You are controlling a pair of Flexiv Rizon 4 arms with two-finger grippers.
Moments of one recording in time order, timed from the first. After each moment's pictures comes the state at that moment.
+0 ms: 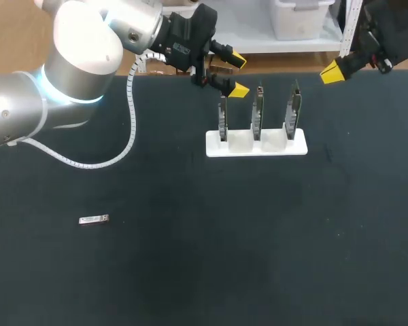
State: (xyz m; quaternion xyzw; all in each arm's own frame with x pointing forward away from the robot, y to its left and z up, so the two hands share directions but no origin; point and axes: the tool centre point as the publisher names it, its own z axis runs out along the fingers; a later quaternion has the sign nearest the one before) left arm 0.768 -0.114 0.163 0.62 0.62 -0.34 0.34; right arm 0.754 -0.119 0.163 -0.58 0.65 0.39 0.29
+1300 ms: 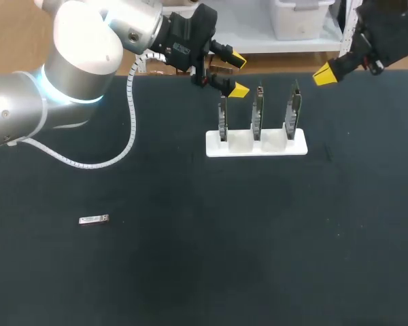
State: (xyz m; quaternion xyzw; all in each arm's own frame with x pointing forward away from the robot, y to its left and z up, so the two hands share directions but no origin) left arm 0.768 -0.114 0.163 0.62 0.62 -0.34 0.34; right arm 0.758 -0.107 0.157 -0.58 0.66 0.38 0.29
